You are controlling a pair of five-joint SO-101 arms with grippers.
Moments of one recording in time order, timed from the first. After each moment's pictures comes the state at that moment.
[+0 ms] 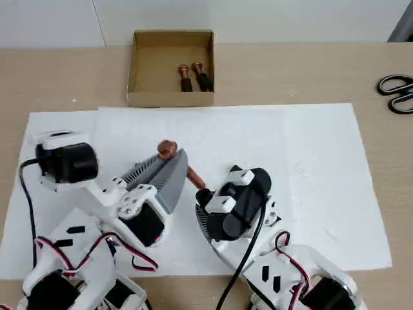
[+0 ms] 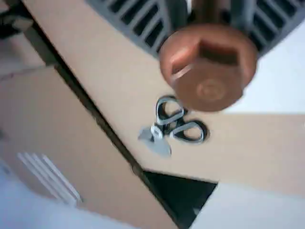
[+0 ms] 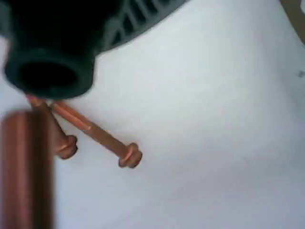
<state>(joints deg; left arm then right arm) 32.0 -78.6 40.7 59.0 40.0 -46.0 -88.7 53.2 68.8 0.3</state>
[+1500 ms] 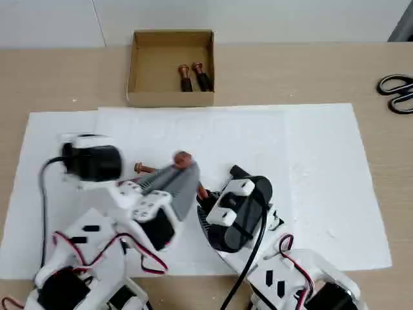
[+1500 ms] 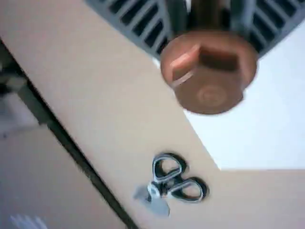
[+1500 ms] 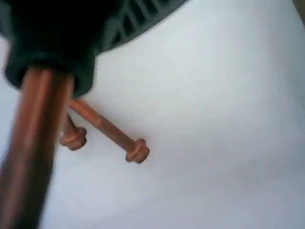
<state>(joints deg) 35.9 -78.9 45.2 60.4 39.0 -45.8 -91.8 53.4 68.9 4.4</state>
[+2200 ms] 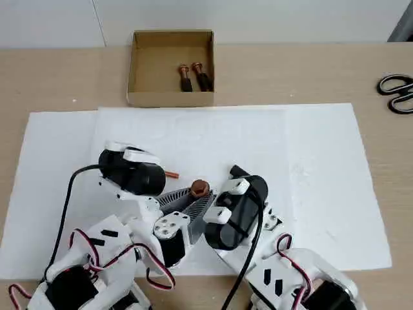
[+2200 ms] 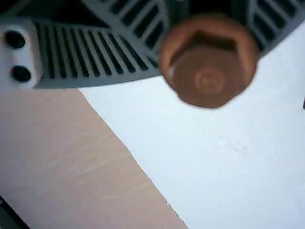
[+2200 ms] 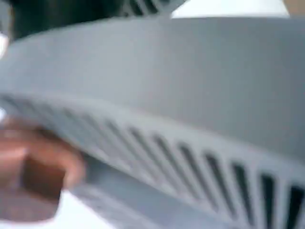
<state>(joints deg) 45.8 -79.5 50.2 66.1 33.5 -45.9 -91.8 53.7 69.2 4.4</state>
